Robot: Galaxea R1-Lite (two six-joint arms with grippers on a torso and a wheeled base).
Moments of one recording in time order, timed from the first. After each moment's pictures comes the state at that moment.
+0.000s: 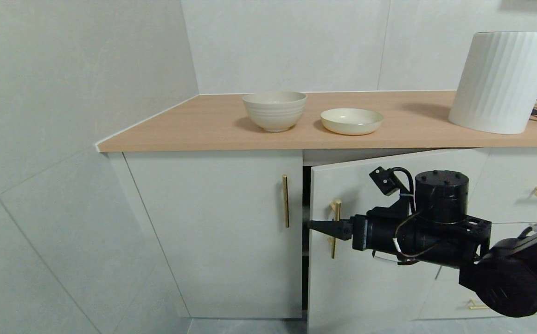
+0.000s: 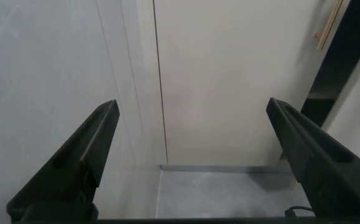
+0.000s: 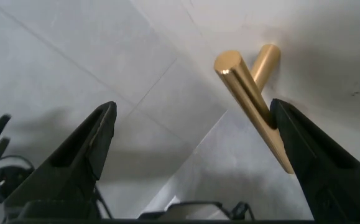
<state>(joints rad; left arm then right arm) 0.00 0.00 0.00 0.00 0.01 0.00 0.57 1.88 -0.71 -0.94 0.43 0.48</state>
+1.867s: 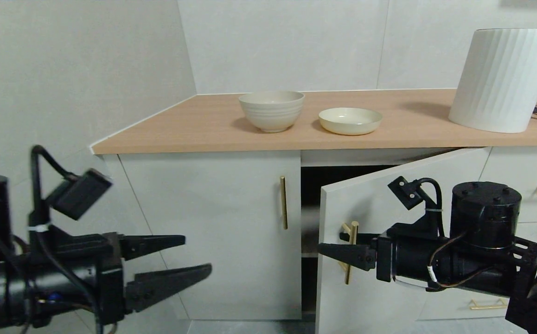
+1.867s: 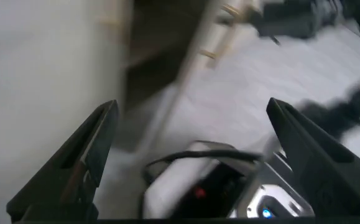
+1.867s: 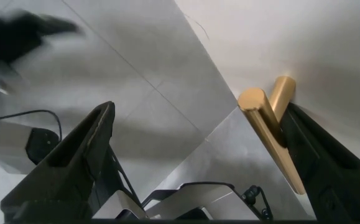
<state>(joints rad) -0.34 1.26 -0.55 -0.31 -0.59 -0.12 0.67 1.73 -0.55 -1.01 0.49 0.48</state>
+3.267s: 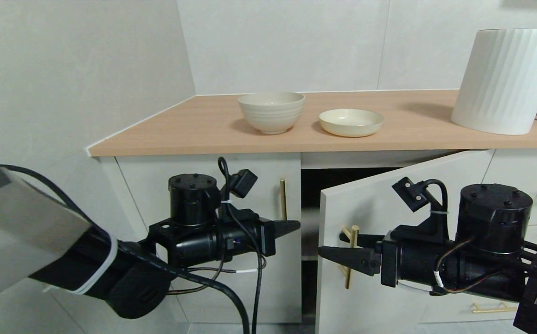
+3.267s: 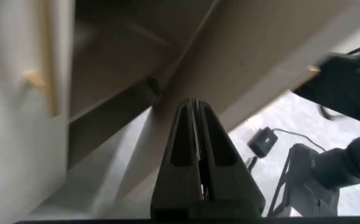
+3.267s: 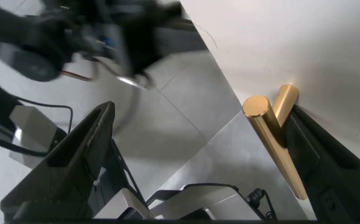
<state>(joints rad) -0.55 1.98 -0.77 -0.95 -0.52 -0.39 0.67 1.72 -0.52 -1.02 0.50 0.48</state>
